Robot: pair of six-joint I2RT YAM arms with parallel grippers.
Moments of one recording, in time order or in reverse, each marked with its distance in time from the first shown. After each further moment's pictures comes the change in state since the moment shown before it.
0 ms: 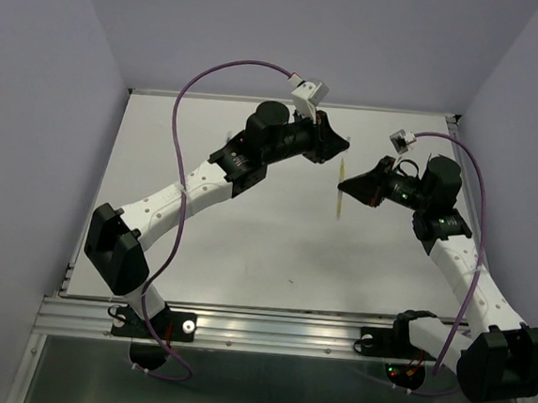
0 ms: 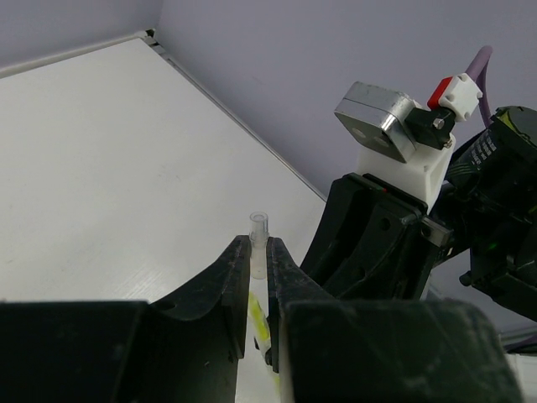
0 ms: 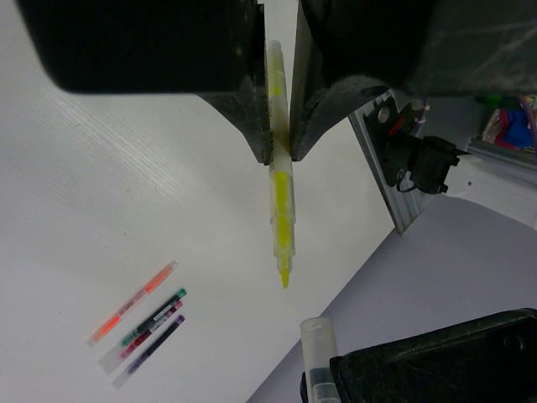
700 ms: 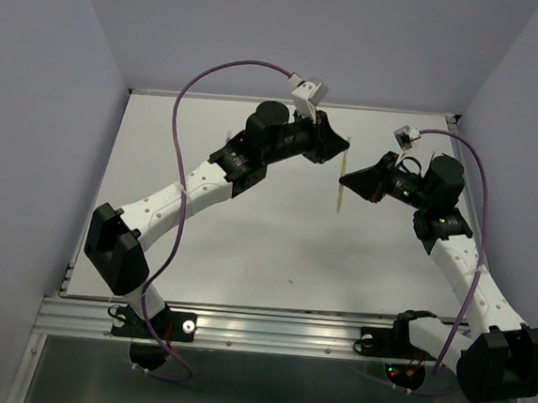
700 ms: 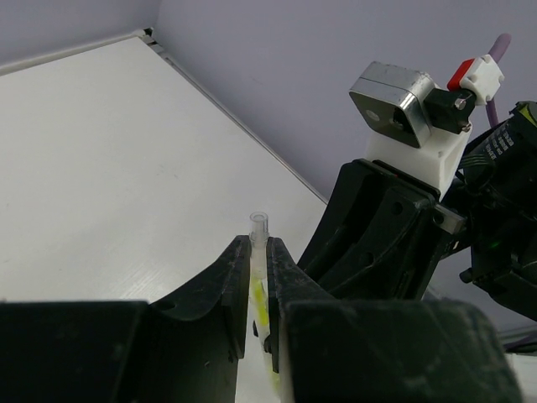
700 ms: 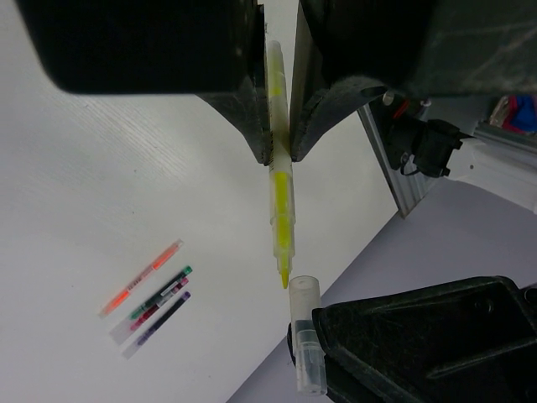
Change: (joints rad) left arm 0.000 0.000 0.000 0.001 0.004 -0.004; right arm 0.000 -0.001 0.008 0.061 0.028 0.030
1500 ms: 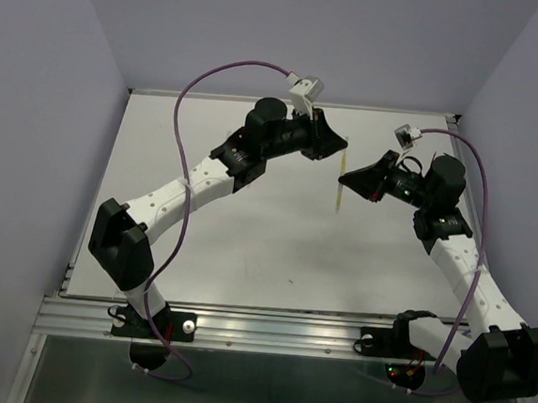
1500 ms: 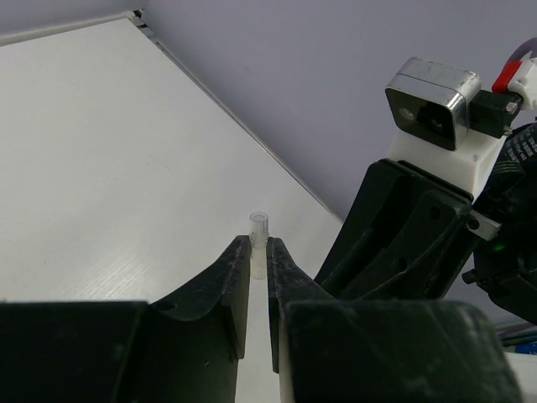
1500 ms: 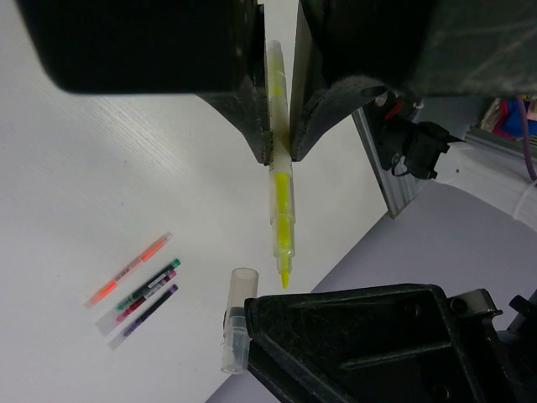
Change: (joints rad) left arm 0.045 0.035 0.000 0.018 0.063 -0.061; right arm 0.000 0.000 0.000 0.042 -0.031 0.026
